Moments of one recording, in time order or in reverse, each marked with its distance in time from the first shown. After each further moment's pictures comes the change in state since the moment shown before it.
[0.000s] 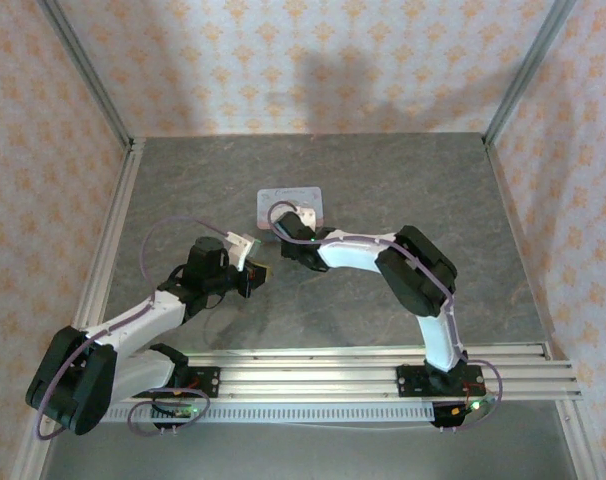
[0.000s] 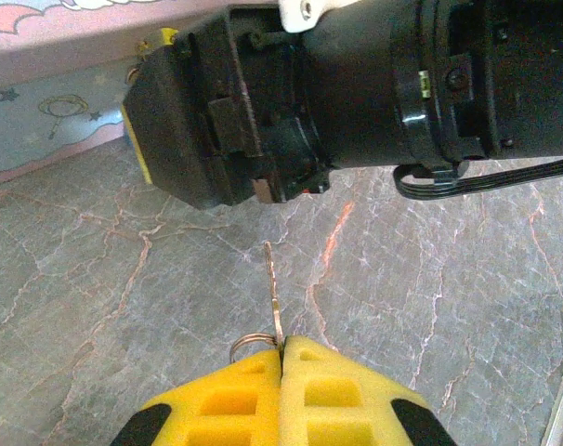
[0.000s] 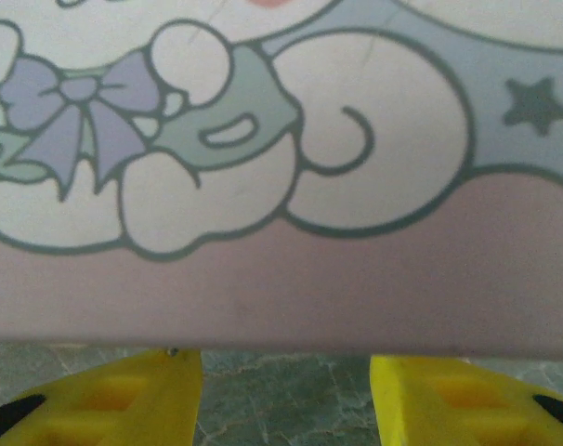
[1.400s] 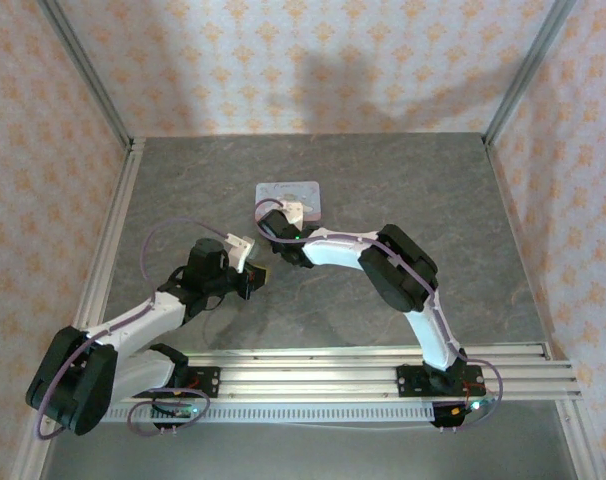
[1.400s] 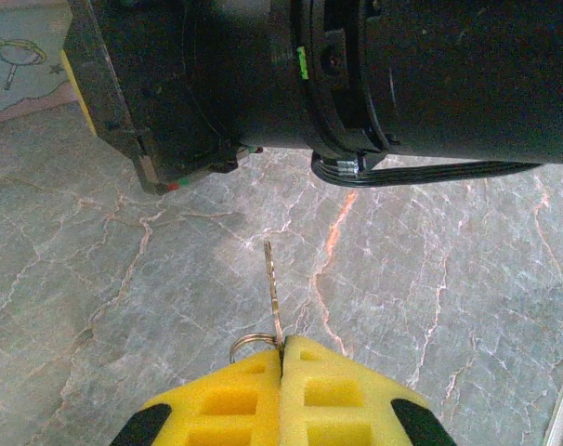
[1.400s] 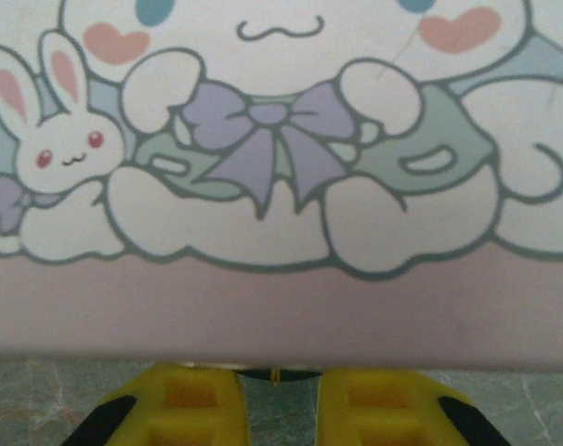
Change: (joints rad) left arm 0.000 -0.003 -0.016 0.000 0.000 0.002; right arm 0.030 0.118 0.151 -0.004 0.126 -0.035
